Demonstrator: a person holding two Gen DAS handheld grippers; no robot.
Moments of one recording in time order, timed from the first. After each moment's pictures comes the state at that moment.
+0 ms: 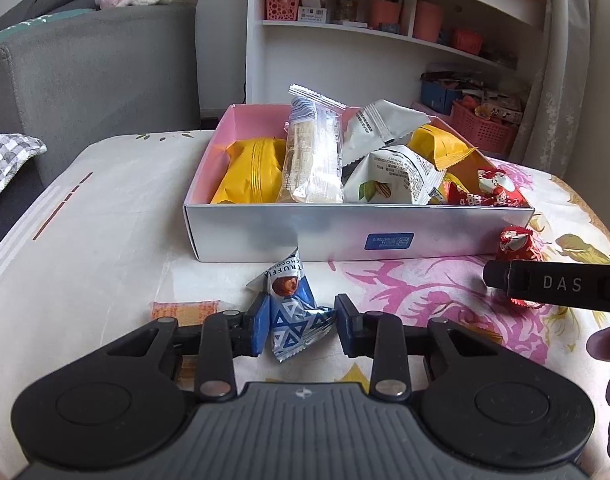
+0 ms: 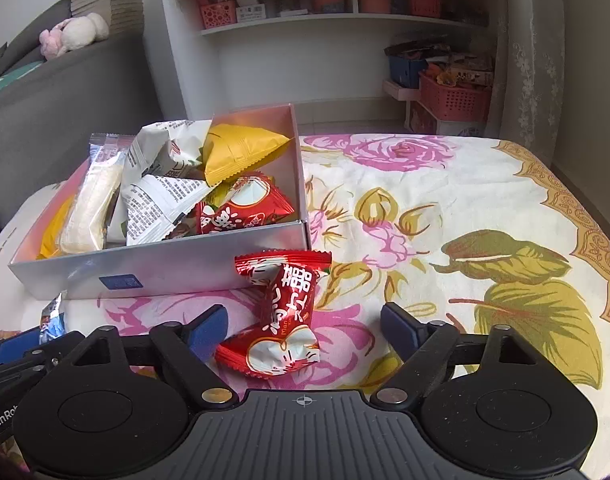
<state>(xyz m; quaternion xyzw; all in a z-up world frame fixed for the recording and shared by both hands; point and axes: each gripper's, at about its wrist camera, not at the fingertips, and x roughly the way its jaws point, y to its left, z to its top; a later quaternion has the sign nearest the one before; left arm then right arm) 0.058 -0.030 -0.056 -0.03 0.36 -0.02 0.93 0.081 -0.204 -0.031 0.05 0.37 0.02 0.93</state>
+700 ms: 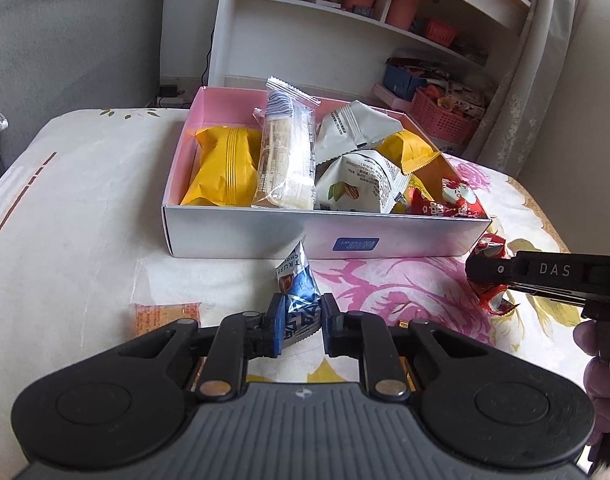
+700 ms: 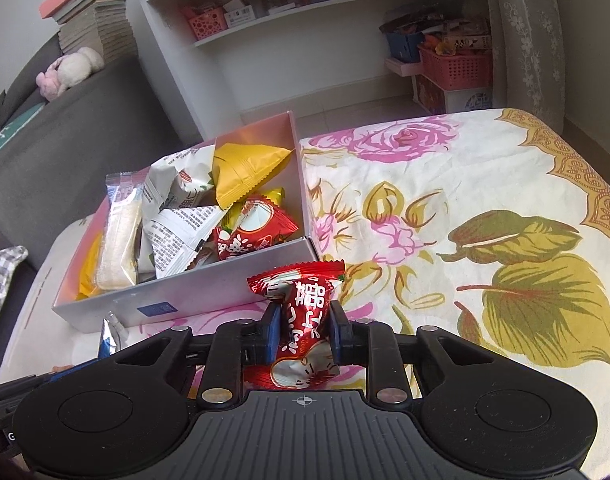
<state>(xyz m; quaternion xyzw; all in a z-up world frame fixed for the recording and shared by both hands) 0.074 -0.015 -0.042 -0.08 0.41 -0.10 0.91 0.080 -0.225 -0.014 0.15 0.40 0.05 0.90</state>
